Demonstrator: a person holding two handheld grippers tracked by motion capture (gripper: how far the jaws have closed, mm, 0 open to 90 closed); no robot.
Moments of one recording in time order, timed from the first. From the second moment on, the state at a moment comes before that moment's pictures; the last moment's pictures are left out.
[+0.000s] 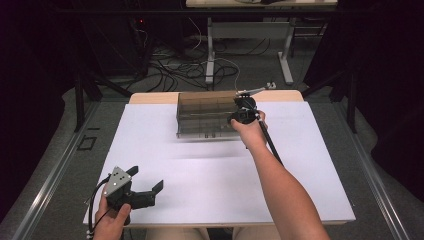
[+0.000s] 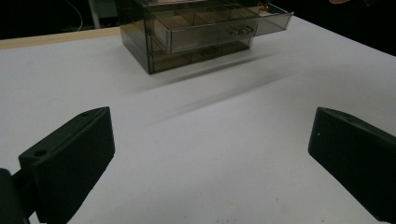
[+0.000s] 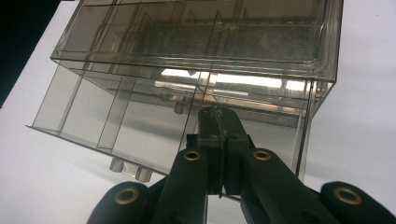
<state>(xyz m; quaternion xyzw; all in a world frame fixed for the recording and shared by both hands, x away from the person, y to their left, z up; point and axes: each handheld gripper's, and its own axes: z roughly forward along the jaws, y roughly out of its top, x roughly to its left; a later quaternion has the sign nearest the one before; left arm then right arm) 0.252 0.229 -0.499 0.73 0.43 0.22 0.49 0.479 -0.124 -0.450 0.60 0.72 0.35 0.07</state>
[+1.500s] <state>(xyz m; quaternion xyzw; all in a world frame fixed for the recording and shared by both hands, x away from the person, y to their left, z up) 0.252 0.228 -0.500 0.73 0.43 0.22 0.49 0.463 -0.133 -0.430 0.56 0.72 0.41 0.07</state>
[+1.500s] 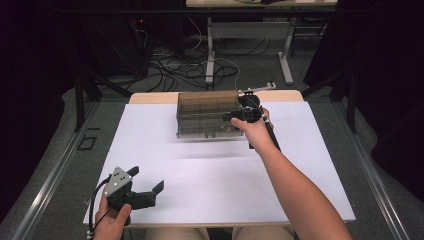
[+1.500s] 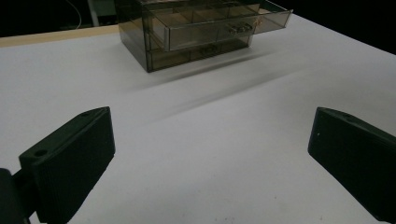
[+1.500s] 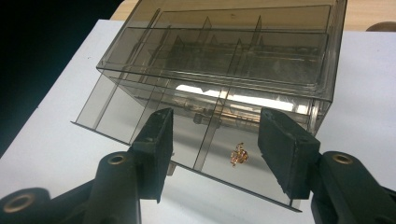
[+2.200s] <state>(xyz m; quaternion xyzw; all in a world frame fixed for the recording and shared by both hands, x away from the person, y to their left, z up) 0.251 0.228 -0.499 0.73 0.43 0.22 0.49 0.431 -0.149 -0.410 0.51 0.73 0.44 0.06</state>
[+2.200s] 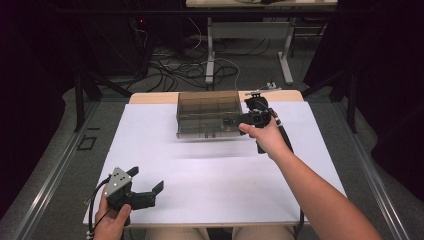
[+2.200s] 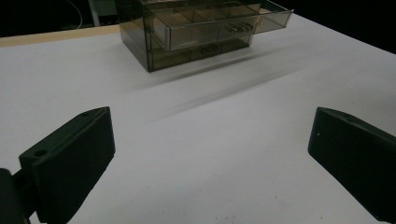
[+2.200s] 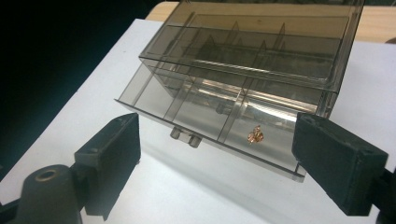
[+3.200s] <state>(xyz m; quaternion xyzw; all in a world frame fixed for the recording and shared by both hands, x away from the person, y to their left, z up) 0.250 0.228 -0.499 0.73 0.43 0.23 0.49 0.343 -0.210 -0.423 0.48 0.73 0.46 0.14</state>
